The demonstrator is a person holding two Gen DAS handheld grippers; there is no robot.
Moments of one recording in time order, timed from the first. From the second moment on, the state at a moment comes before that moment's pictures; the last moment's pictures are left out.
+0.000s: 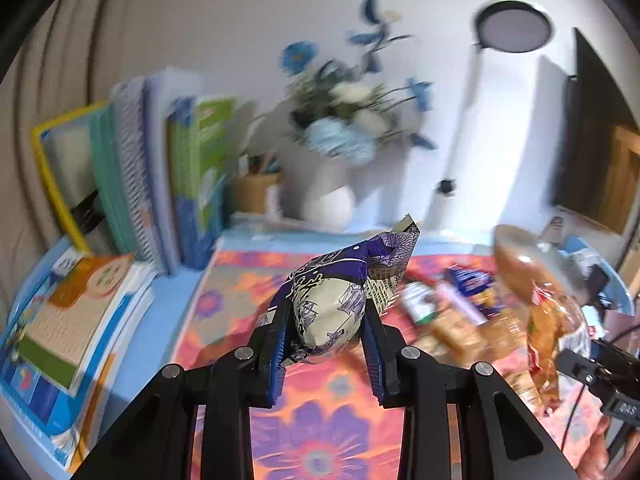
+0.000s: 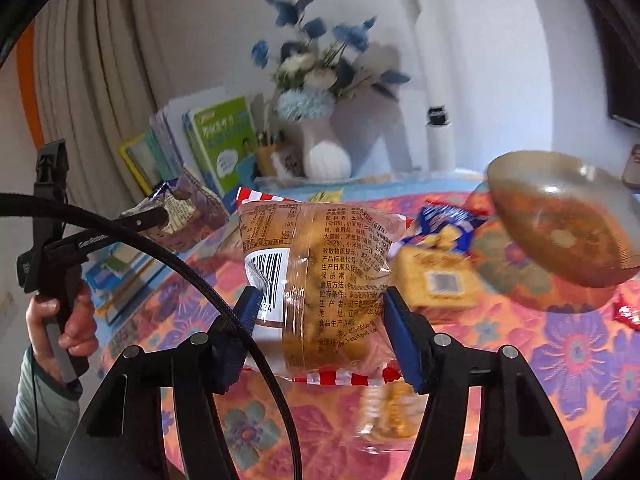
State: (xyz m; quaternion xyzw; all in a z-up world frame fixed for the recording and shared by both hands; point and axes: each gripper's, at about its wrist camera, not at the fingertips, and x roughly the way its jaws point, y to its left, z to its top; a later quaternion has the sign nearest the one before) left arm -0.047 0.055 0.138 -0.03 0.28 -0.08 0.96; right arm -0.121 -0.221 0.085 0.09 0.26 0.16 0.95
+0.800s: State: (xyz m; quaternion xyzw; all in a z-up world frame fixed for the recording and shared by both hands) left arm 0.082 -0.284 0.173 0.06 0.27 -0.31 0.91; right arm -0.060 -0.418 0.106 0.13 0.27 -0.10 0.95
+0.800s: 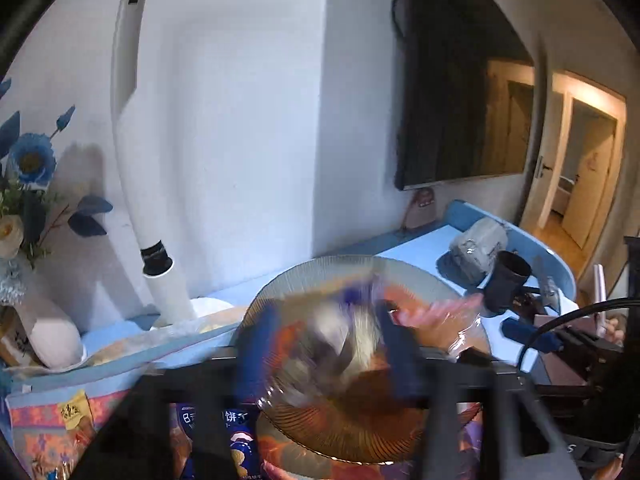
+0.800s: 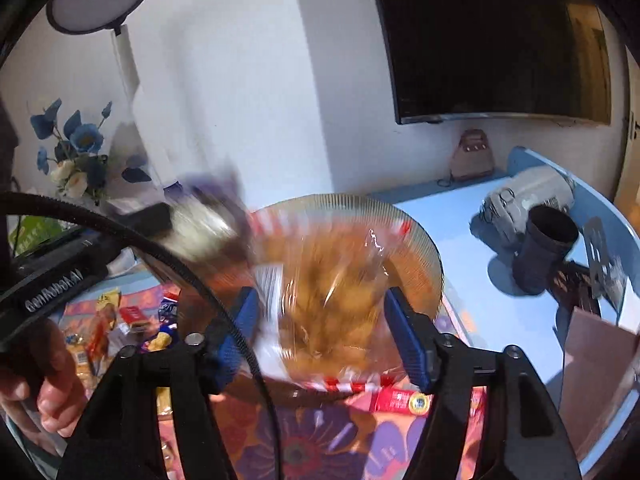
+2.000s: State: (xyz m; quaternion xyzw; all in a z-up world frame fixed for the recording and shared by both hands) left arm -0.037 0.069 0.042 -0.12 0.36 -0.05 0.92; right arm -0.117 -0.308 0.037 0.13 0.25 0.12 0.95
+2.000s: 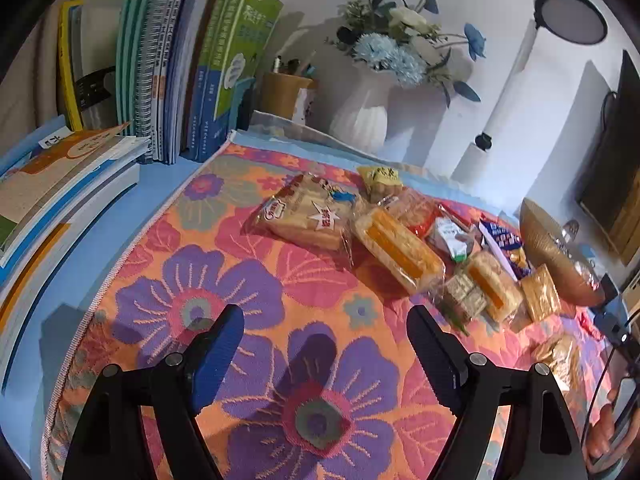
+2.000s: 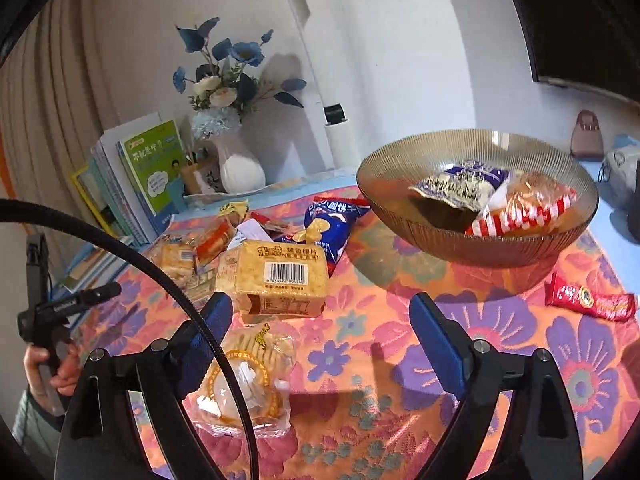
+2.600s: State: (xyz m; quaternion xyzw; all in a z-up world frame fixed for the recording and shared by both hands) left arm -0.011 0.043 0.065 -0.19 0.38 -0.10 0.90; right arm -0.128 -0.284 0.042 0.10 0.27 0.15 0.94
